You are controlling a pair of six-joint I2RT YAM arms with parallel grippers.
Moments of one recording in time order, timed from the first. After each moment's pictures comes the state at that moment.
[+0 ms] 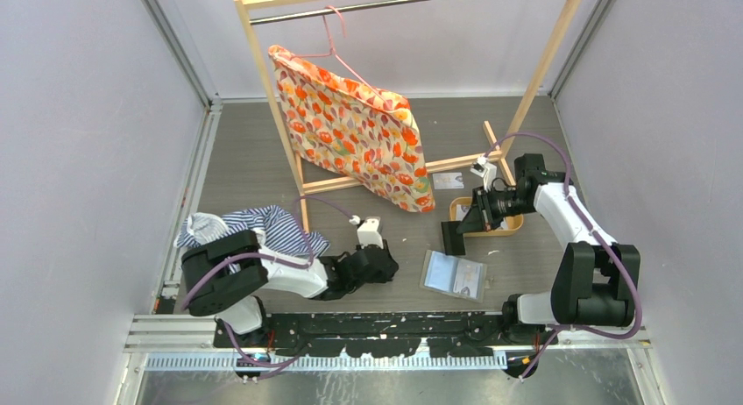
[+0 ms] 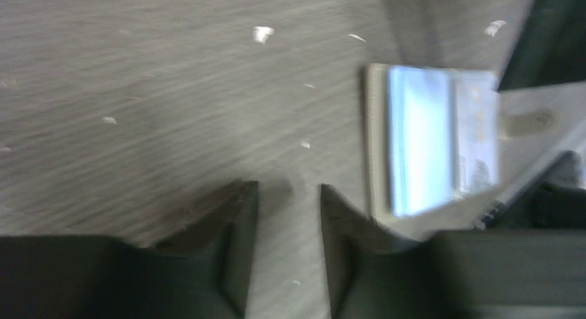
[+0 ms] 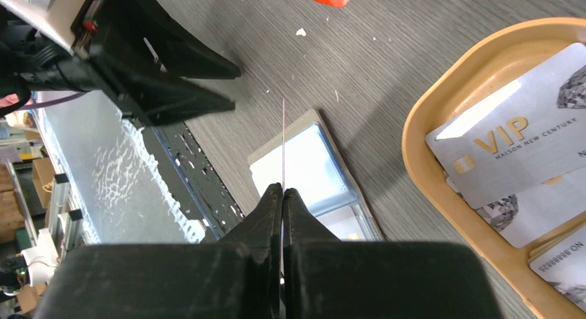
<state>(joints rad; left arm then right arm) -1.20 1.57 0.52 0.42 -0.36 -0.94 -0.06 1.36 0.90 -0.92 -0.92 -0.47</state>
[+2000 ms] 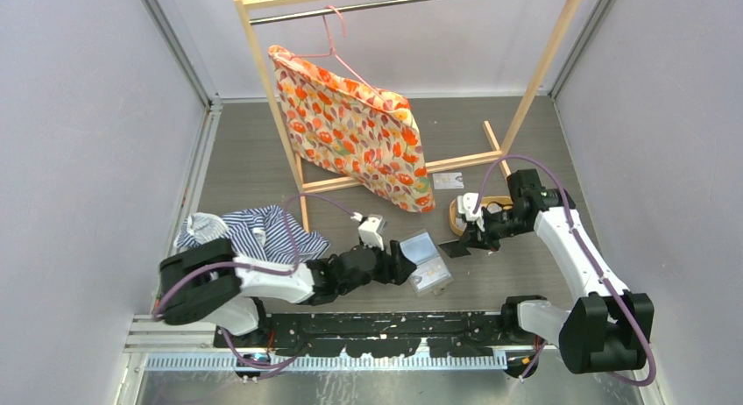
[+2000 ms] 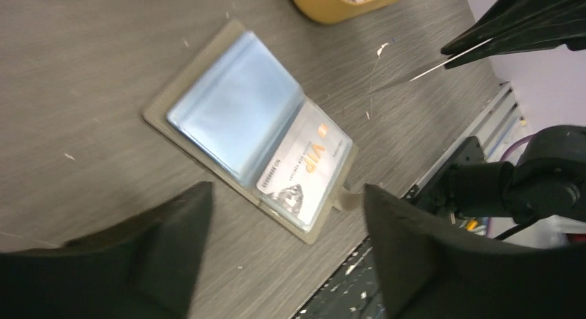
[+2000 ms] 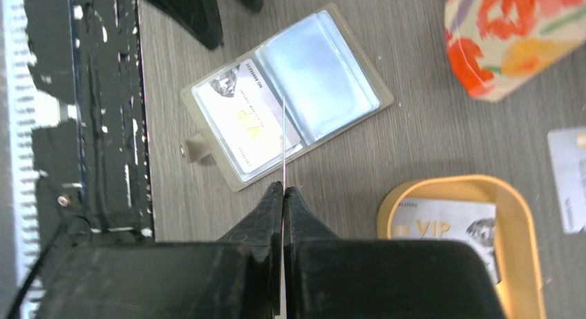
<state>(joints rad) -1.22 1.42 0.48 0.53 -0.32 -0.83 0.05 1.13 0.82 -1.09 -0.92 -1.39</state>
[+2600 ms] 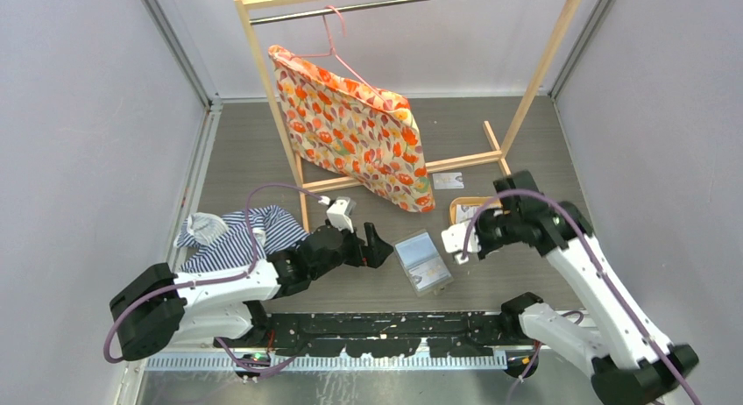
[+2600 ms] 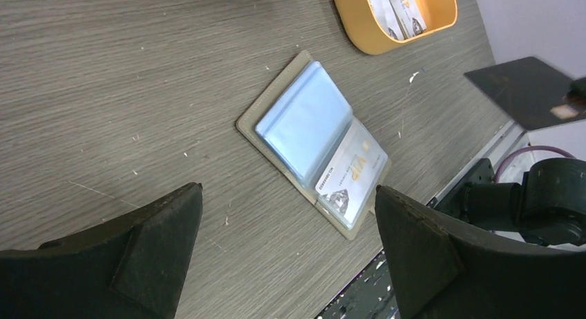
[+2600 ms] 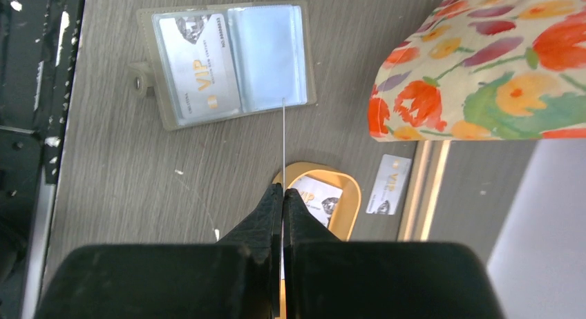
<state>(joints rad) -1.02 1.11 0.42 0.28 -0.20 -0.76 0.43 0.85 0.96 -1.12 -0.52 -1.44</state>
